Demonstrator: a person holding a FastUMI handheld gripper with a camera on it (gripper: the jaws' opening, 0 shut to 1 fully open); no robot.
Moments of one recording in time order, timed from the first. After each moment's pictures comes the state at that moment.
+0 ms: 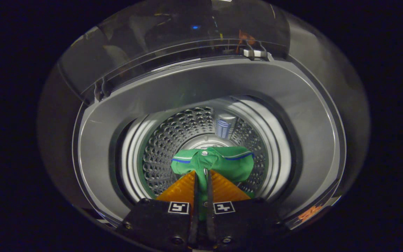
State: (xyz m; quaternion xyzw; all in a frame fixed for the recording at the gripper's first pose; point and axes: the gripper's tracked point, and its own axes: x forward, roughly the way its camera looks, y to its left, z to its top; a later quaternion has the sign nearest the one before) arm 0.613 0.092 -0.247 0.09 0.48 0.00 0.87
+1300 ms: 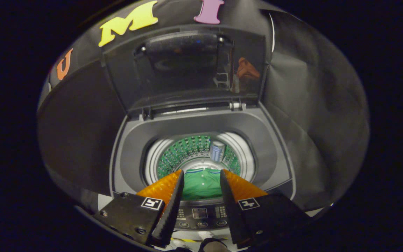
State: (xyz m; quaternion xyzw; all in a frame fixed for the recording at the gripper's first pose) arm 0.546 0.077 -0.133 0.04 0.32 0.00 0.95
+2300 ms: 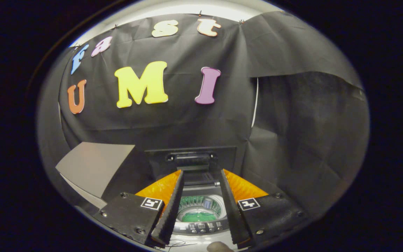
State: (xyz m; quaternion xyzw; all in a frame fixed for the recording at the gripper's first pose) arm 0.458 0.086 0.151 0.02 0.08 -0.02 1.00
